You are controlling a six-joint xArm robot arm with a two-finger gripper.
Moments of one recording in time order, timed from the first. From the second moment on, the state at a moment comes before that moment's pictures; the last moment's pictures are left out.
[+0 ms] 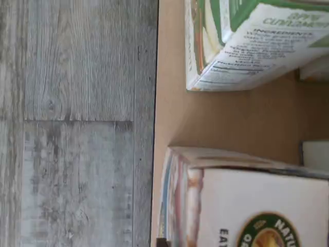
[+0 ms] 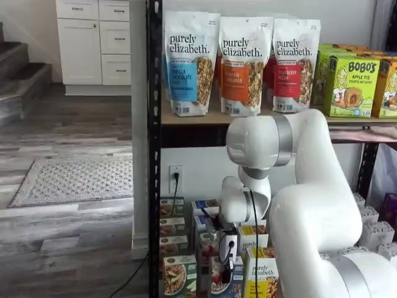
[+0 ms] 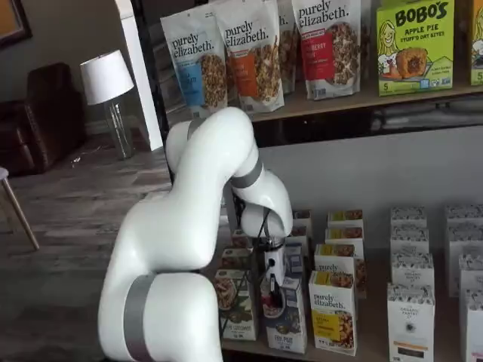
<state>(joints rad) 0.03 1.03 -1.52 0.07 0.49 -1.59</state>
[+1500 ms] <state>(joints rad) 0.07 0.69 -1.03 0.07 0.36 -1.57</state>
